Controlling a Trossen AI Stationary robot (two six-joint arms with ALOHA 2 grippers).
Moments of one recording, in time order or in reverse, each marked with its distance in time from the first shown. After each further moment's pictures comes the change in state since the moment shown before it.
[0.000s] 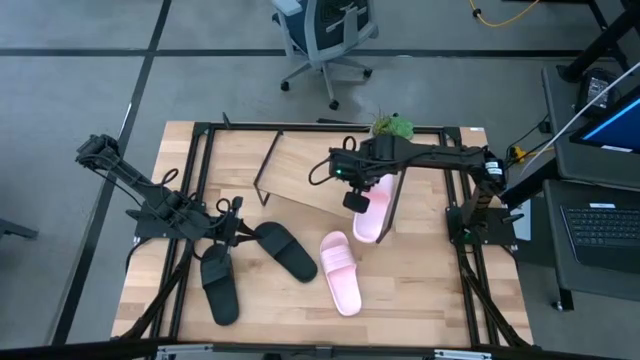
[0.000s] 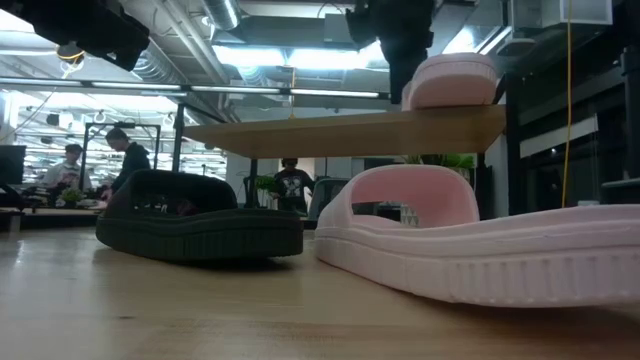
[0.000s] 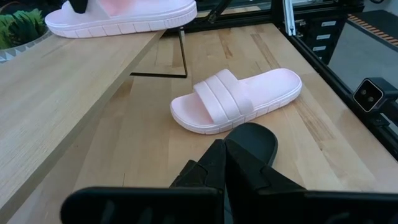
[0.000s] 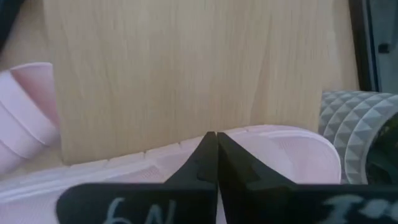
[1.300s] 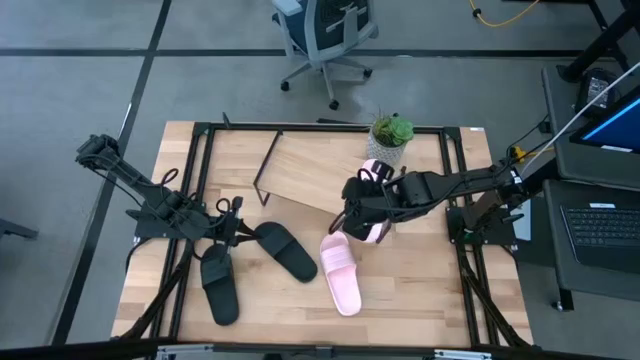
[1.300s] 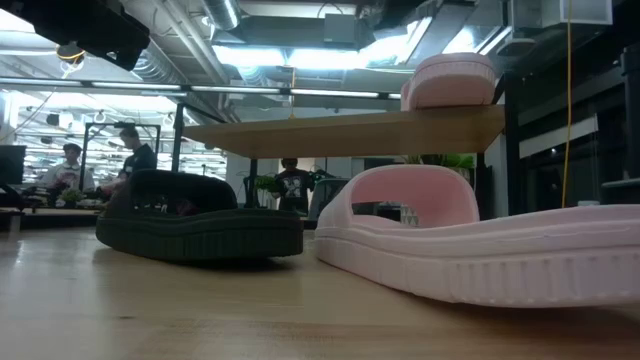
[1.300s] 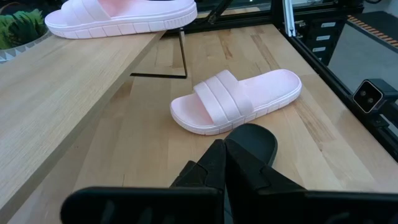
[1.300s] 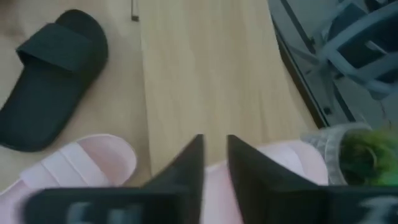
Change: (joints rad) left arm 0.000 0.000 0.000 0.004 0.000 0.000; right arm 0.318 -0.114 0.010 0.104 0.380 0.271
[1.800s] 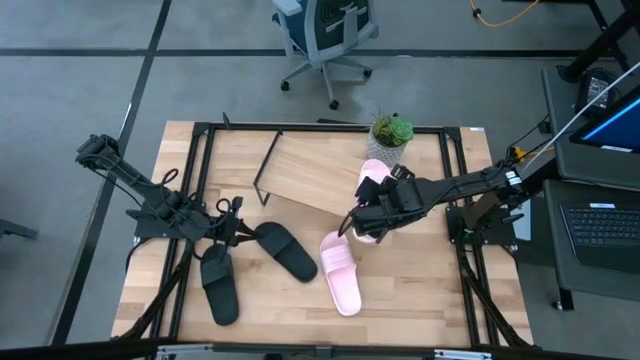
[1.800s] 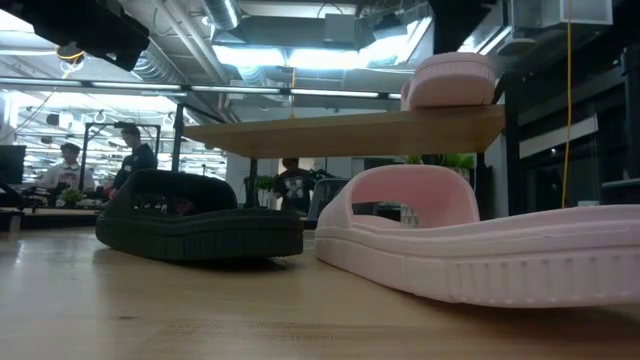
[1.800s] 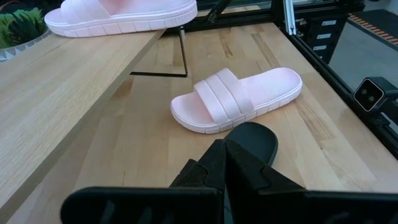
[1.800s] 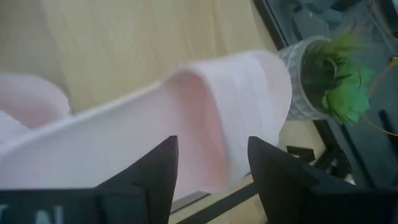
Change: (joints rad) left arm 0.000 0.000 0.000 -0.005 0.000 -0.001; right arm 0.016 0.000 -0.091 -0.278 0.005 0.292
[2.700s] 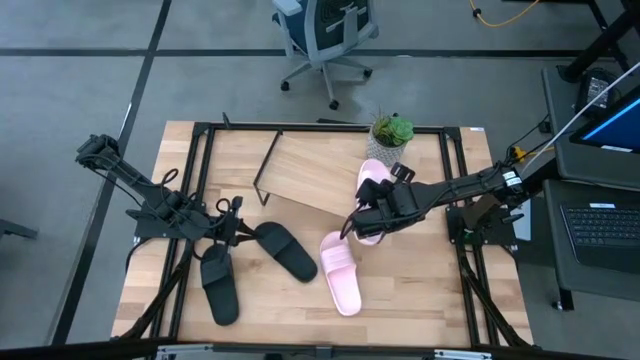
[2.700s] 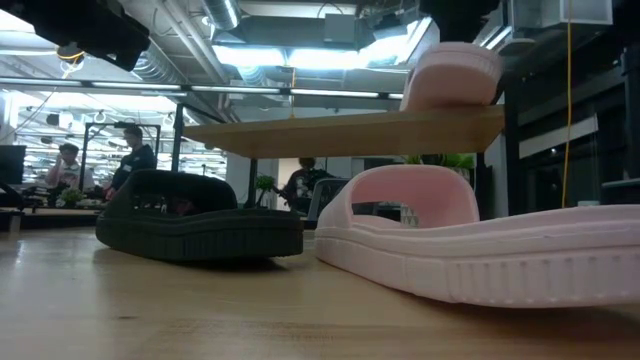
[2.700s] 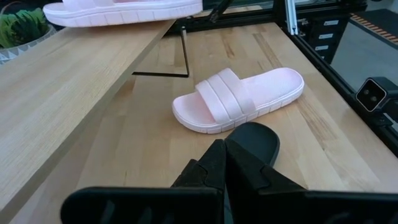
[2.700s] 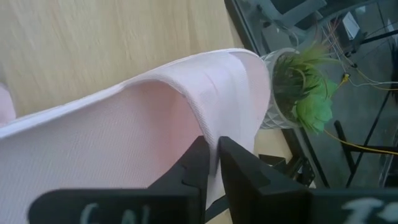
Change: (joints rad) left arm 0.000 0.000 0.000 -0.002 -0.005 -0.001; right arm 0.003 0.001 -0.088 -0.010 0.116 -0.023
